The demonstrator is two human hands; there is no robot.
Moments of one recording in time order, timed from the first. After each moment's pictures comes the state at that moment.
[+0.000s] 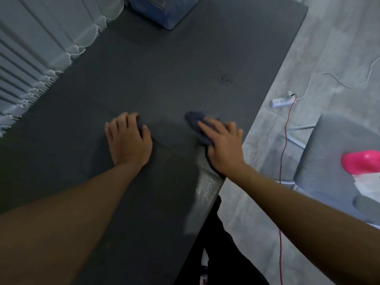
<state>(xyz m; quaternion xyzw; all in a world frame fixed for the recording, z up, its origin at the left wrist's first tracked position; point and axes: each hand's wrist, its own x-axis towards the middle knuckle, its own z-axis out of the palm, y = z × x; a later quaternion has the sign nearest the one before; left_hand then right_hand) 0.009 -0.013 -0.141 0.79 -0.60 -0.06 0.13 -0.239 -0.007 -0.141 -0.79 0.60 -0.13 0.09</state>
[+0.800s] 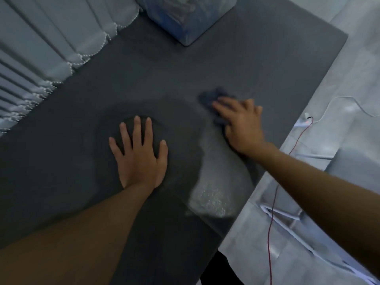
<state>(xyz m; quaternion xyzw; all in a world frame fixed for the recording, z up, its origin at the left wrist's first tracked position) -0.018 -0.062 -0.164 0.82 -0.57 -0.06 0.00 -0.262 -0.181 -0.144 -0.83 0.55 -0.09 0.04</state>
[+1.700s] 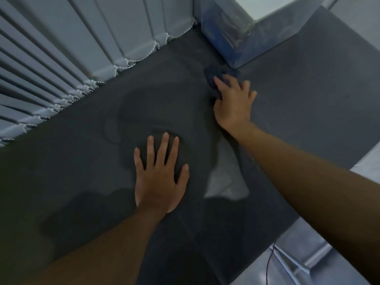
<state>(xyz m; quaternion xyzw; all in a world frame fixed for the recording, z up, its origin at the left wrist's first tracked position) -0.016 -0.062 -0.160 0.81 -0.58 -0.06 -0.03 -0.125 -0.296 -0.147 -0.81 0.57 -0.11 0.10</state>
